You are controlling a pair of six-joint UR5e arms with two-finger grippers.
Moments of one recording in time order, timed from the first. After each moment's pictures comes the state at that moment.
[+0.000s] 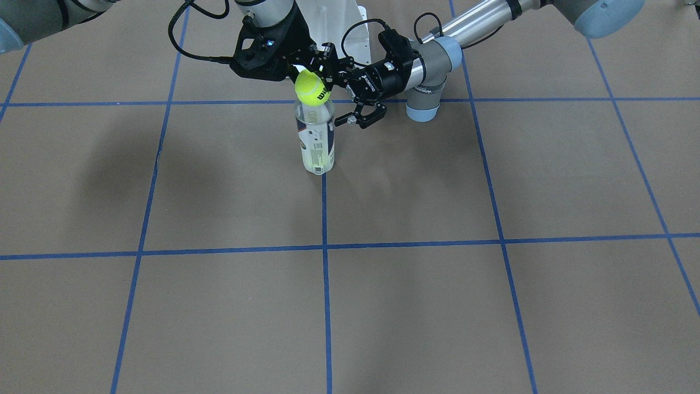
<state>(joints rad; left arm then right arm) -0.25 -2.15 -1.26 -3.66 -1.24 -0.25 0.55 -0.85 1.97 -1.68 2.09 1.69</state>
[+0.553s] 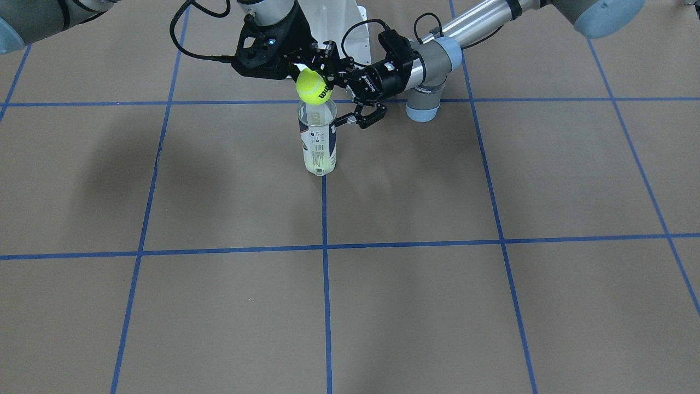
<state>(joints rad) -0.25 -2.15 -1.26 -3.66 -1.24 -0.25 0.55 -0.85 1.97 -1.68 2.09 1.68</state>
